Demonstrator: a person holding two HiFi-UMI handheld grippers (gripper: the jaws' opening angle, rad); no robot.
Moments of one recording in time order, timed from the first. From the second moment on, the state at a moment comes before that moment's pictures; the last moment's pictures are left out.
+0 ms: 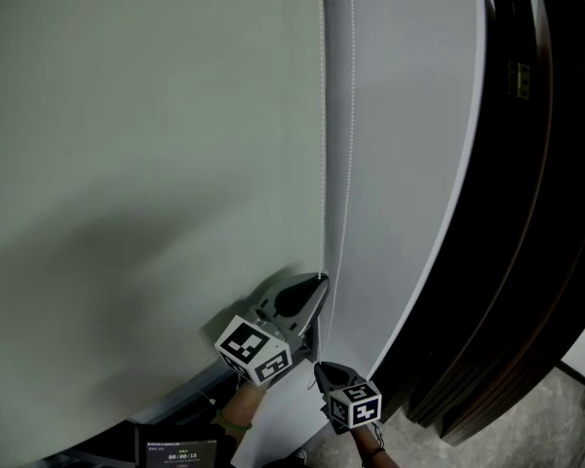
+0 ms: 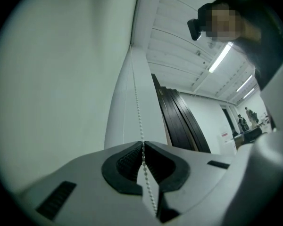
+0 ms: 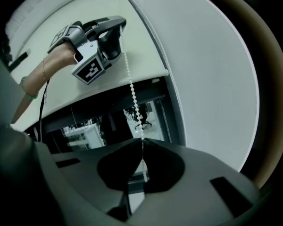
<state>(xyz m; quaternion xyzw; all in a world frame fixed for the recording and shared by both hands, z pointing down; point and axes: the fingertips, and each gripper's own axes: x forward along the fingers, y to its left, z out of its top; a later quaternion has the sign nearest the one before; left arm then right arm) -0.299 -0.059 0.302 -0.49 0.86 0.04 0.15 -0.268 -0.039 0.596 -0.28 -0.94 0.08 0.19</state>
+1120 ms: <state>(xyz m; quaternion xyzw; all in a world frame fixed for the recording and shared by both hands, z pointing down) -0.305 -0.050 0.489 -0.46 0.89 0.03 -0.04 -0.311 -0.029 0.272 -0.37 -0.92 0.02 -0.10</state>
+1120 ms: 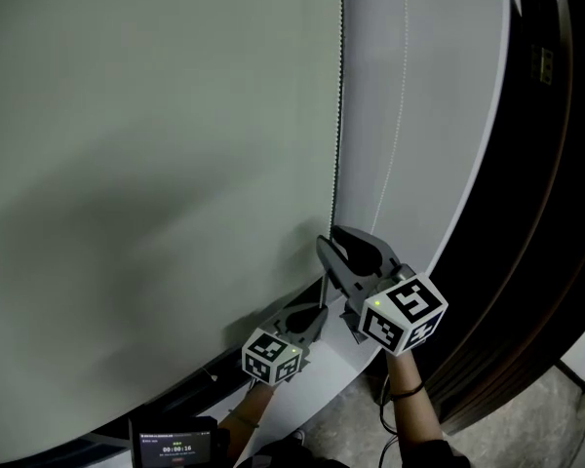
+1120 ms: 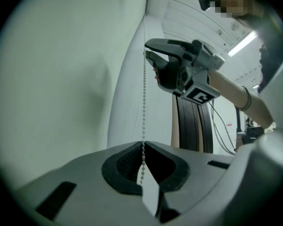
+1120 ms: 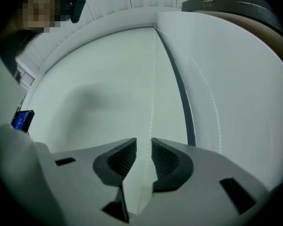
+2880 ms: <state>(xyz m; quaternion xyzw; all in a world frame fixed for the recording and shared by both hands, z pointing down) -0.289 -0.037 0.259 -0.51 0.84 0.05 0.16 -0.257 -0.017 0.561 -0.30 -0.95 0.07 0.12</state>
